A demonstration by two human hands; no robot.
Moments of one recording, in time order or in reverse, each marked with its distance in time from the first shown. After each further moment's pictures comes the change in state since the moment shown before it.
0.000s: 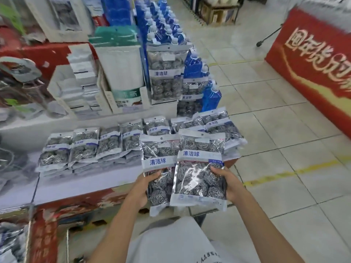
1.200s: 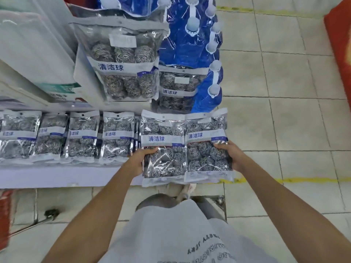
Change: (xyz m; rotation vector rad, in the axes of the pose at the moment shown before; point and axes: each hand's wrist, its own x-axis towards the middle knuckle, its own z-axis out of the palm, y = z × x) left_hand 0.272 0.074 0.190 -0.035 0.084 -0.350; right_hand 0.337 -0.243 -0.128 -0.421 -0.014 0.238
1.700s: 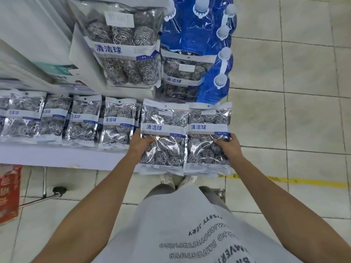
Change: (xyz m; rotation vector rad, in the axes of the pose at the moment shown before) left_hand 0.012 -0.002 0.021 0.257 0.396 0.233; right_hand 0.028 0.020 0.005 -0.200 0.209 -0.155
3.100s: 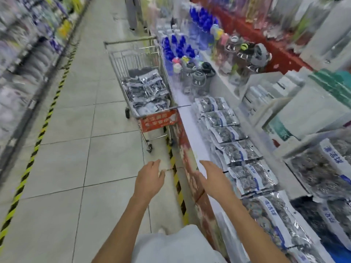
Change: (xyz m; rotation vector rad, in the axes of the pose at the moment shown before) left_hand -0.282 -0.270 -0.162 0.188 1.066 -0.047; right_hand -0.318 -0.038 0.275 -1.190 -0.946 -1.599
